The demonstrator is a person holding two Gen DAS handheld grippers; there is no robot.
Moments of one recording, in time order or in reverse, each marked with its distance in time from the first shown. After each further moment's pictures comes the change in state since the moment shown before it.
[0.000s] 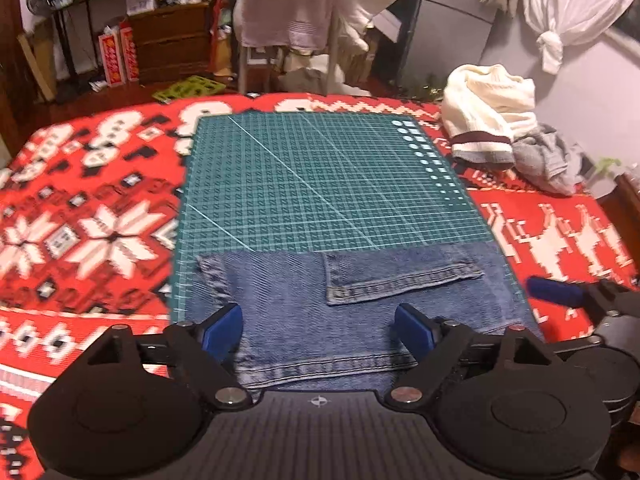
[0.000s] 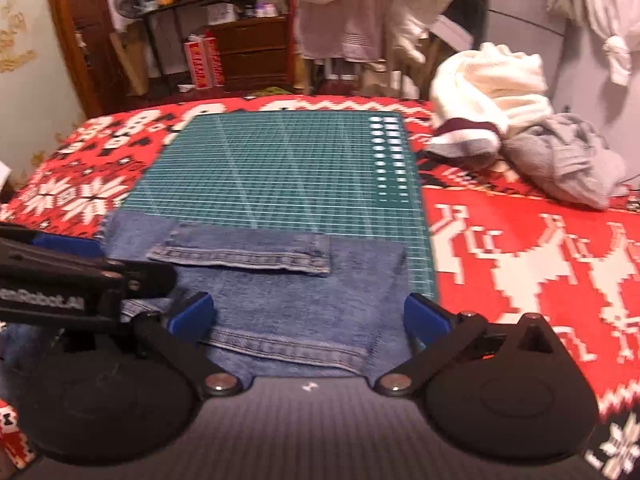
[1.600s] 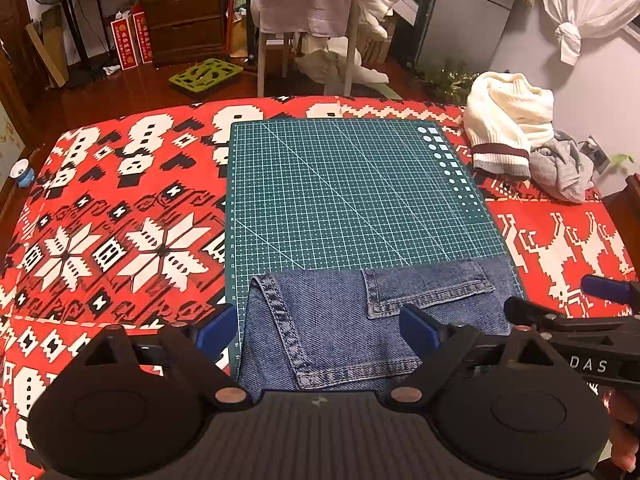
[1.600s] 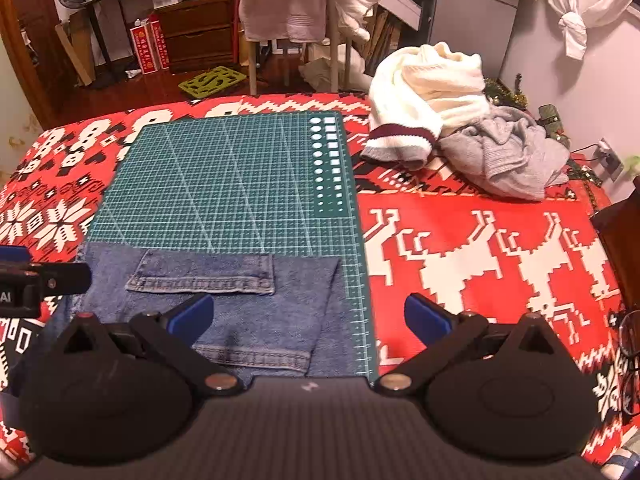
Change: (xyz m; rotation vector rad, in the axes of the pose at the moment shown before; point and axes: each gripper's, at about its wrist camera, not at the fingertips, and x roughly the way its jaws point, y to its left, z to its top) left arm -0.029 0.026 0.034 -0.021 0.093 0.023; right arm -0.039 -0.008 0.045 0.059 0.097 -0.144
